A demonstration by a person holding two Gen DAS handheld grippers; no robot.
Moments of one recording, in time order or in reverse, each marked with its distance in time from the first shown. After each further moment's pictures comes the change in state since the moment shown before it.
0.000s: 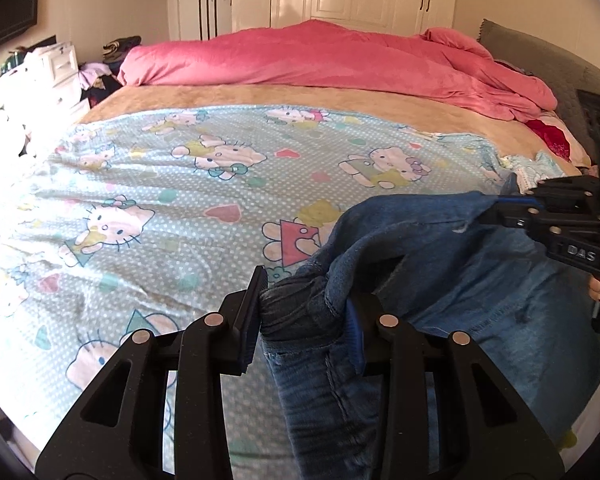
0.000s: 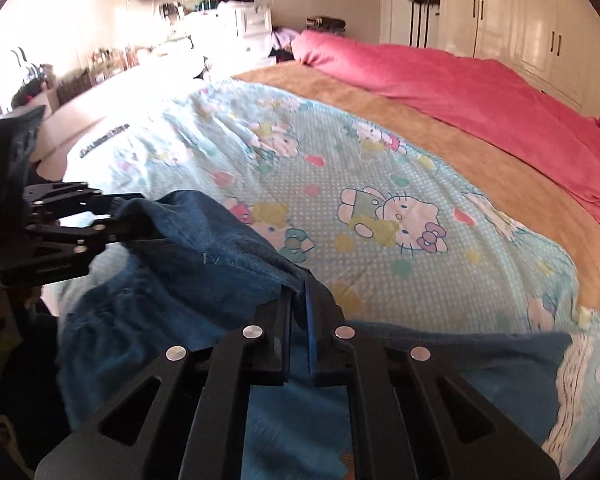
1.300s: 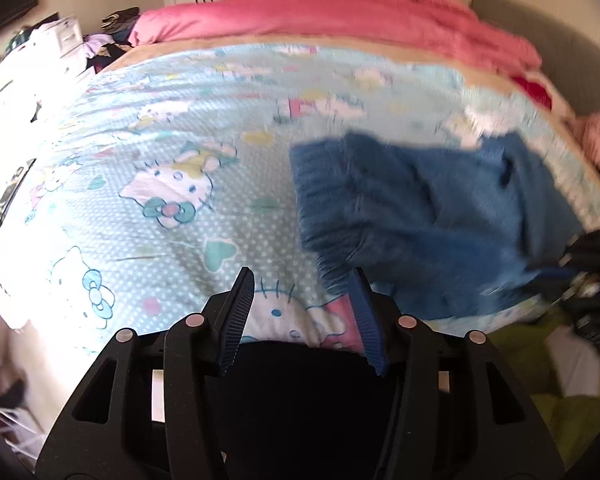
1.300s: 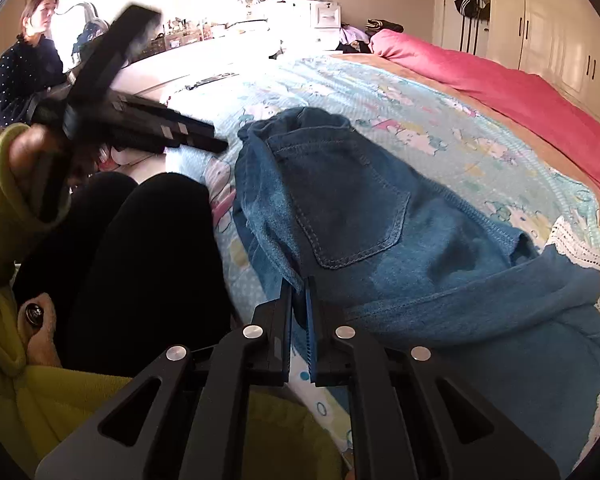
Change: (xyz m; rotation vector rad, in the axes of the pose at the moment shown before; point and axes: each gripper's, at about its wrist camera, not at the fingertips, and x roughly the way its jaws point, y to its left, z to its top) left arm -0.106 0.007 -0.115 -0.001 0.131 -0.014; right arm -0.076 0.151 -0.155 -0.127 0.014 0.112
